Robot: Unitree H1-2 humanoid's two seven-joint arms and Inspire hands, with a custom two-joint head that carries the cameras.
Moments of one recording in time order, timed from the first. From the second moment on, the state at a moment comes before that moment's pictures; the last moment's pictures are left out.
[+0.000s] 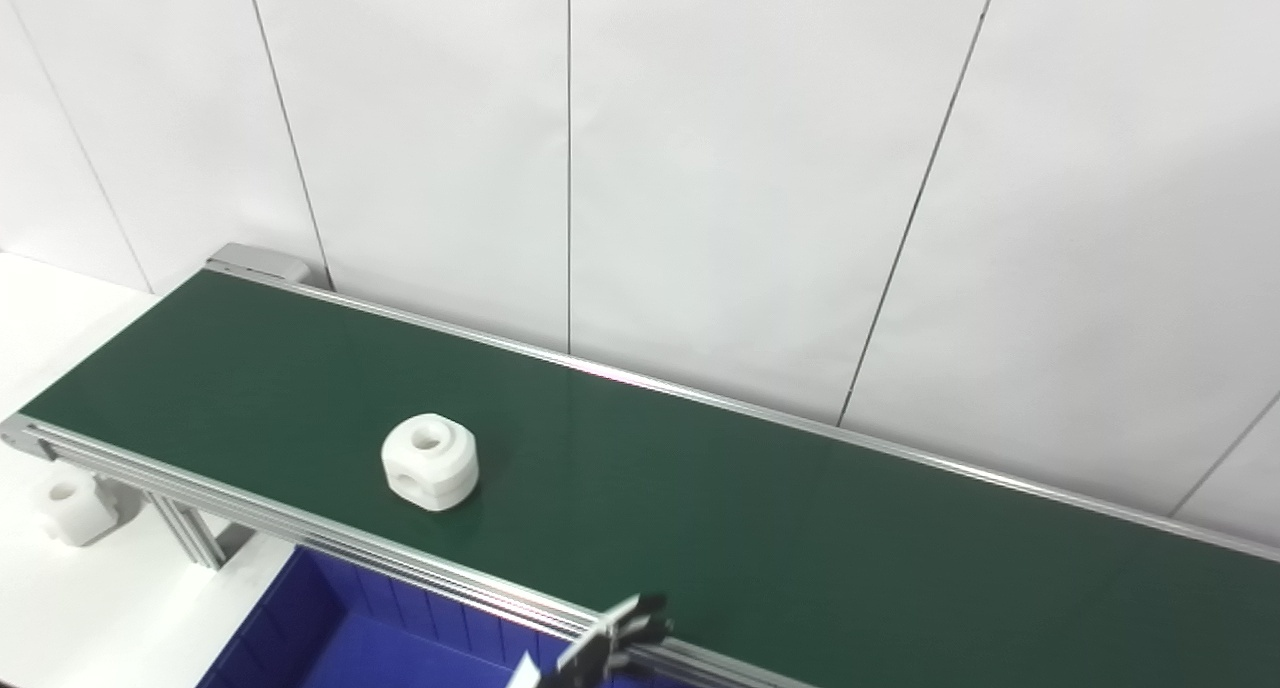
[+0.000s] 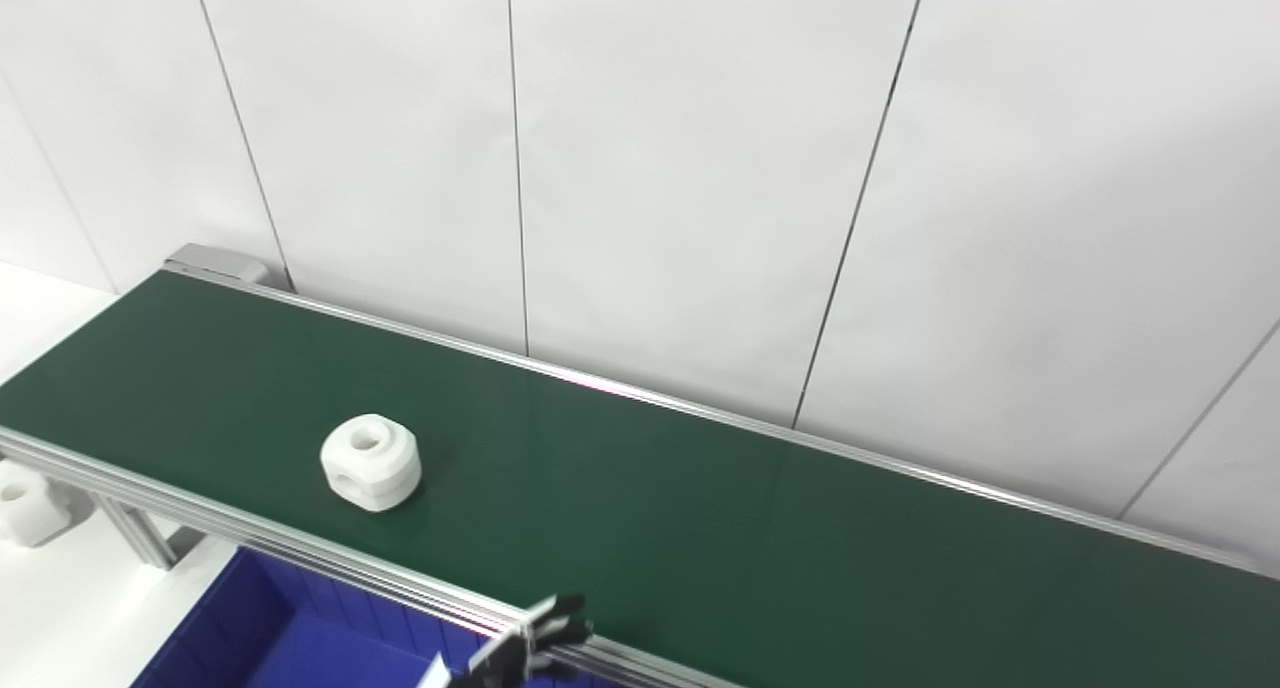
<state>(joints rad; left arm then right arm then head) 0.33 0.05 -0.23 -0.15 0.30 -0.43 0.05 0.36 -0.12 -0.05 0.17 0.17 -0.29 0.17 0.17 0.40</state>
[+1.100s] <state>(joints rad) -0.28 0.50 -0.26 0.44 0.99 -0.45 0.29 0.36 -0.10 -0.04 0.14 0.15 -0.29 0.16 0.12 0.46</state>
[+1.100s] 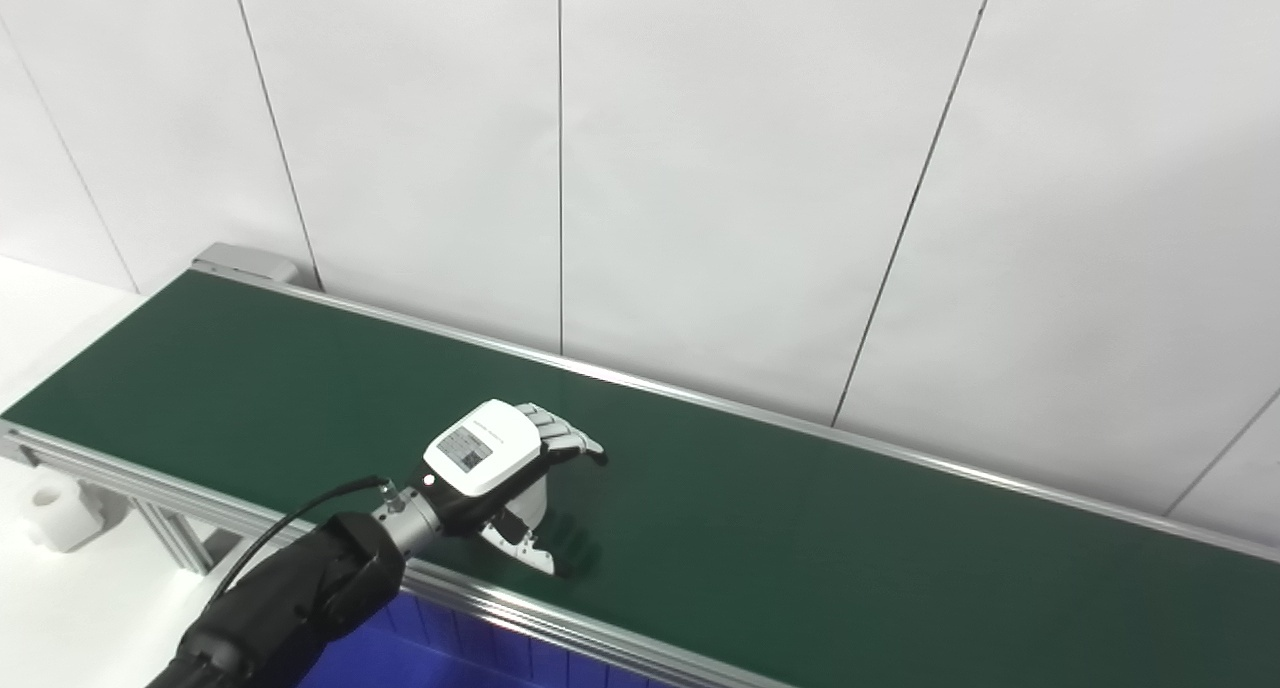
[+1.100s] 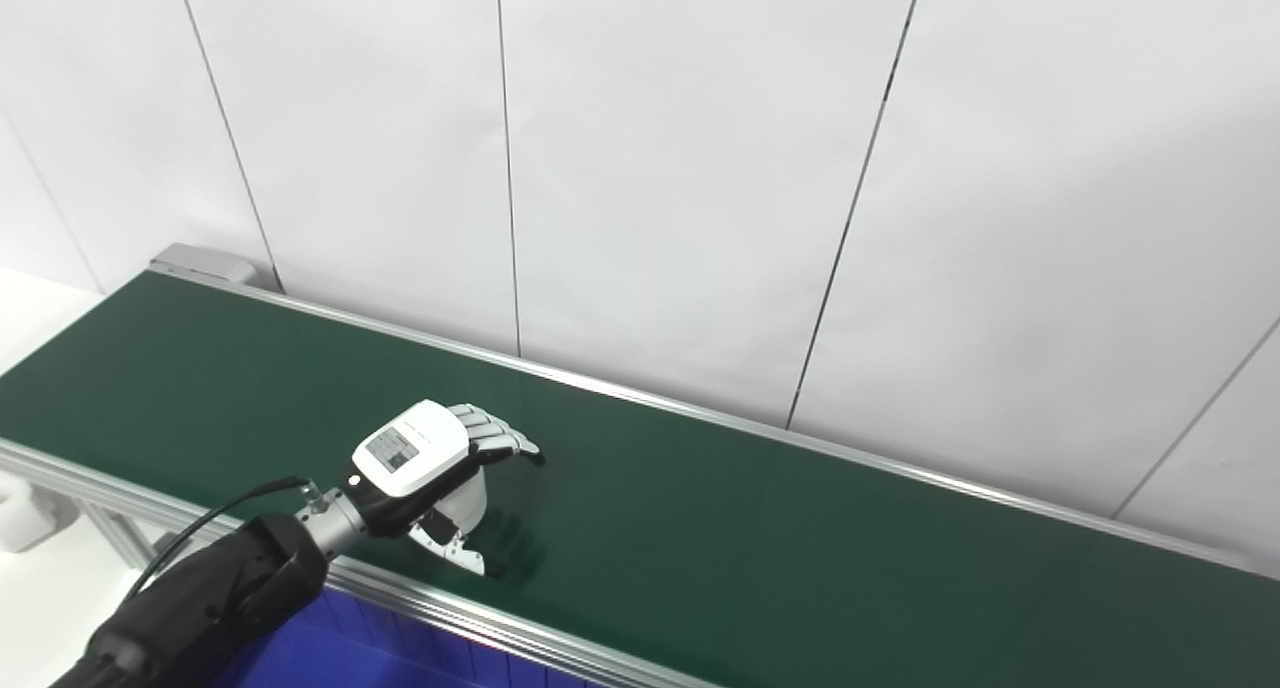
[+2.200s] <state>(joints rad) -0.38 0.47 -0.45 0.54 1.03 -0.21 0.34 0.37 -0.10 -0.04 0.11 0.17 -0.28 0.17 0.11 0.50</state>
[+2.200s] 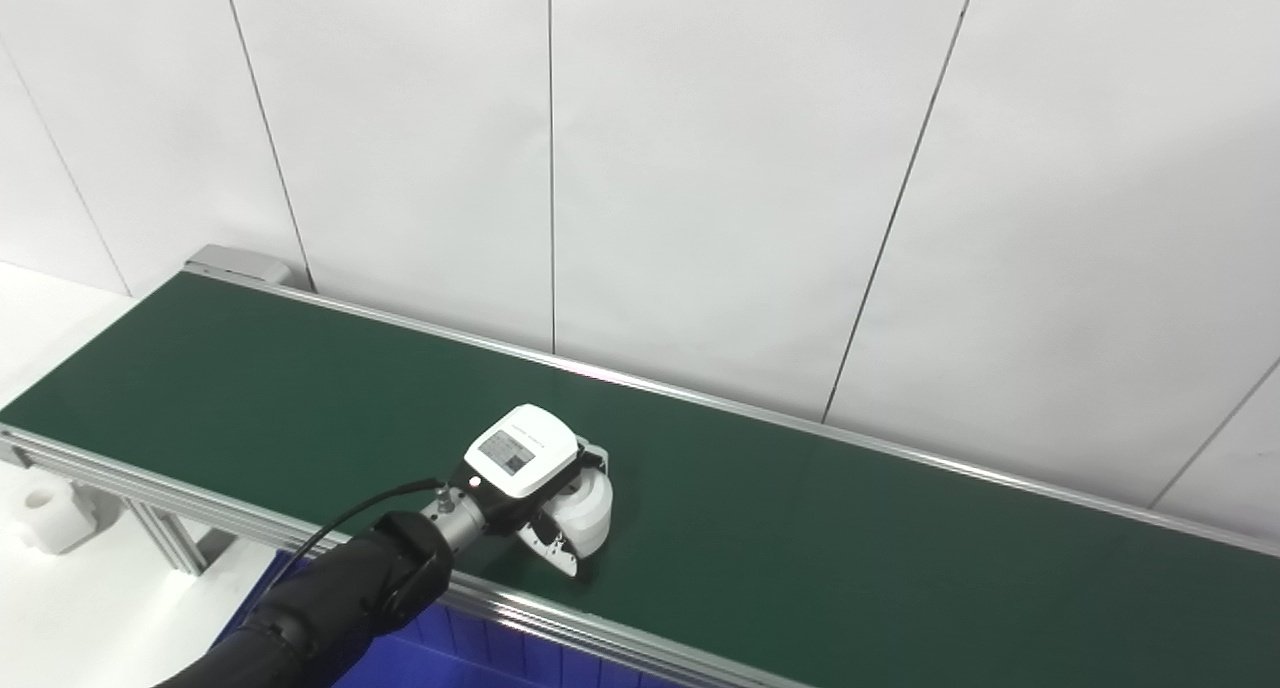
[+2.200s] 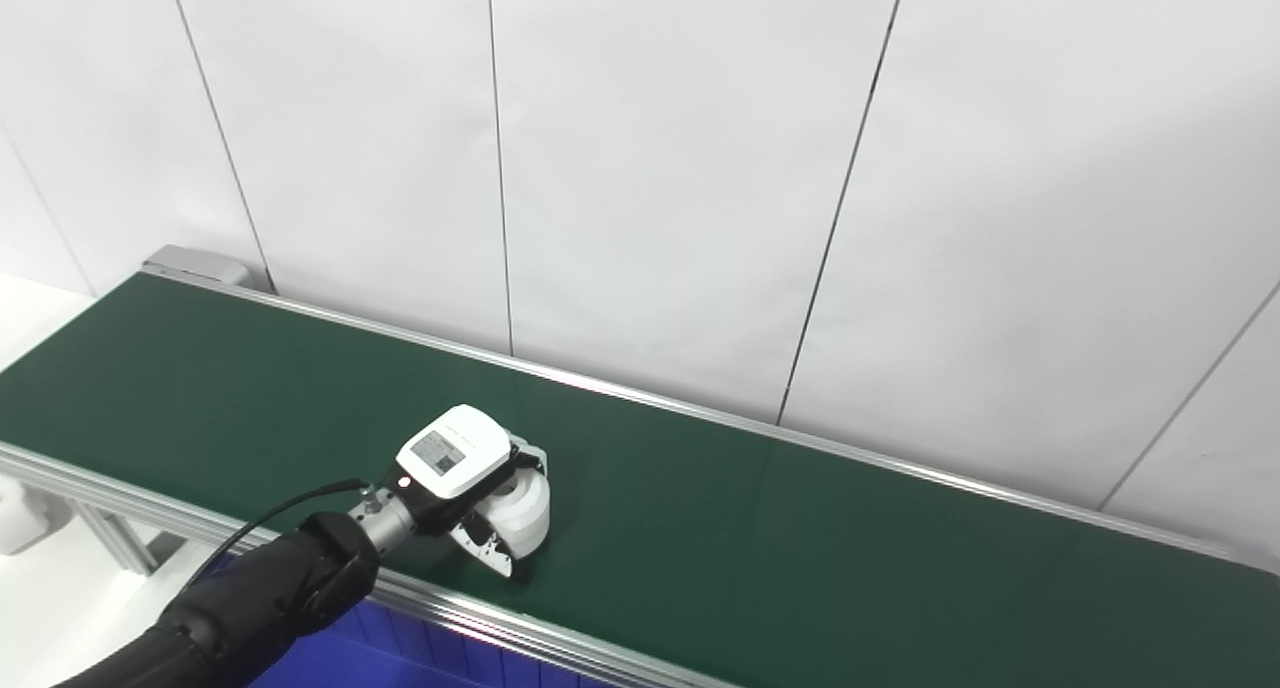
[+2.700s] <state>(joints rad) -0.20 0.59 -0.35 0.03 1.03 -0.06 0.11 0.40 -0.10 -0.02 -0.02 0.17 -0.22 0.16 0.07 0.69</state>
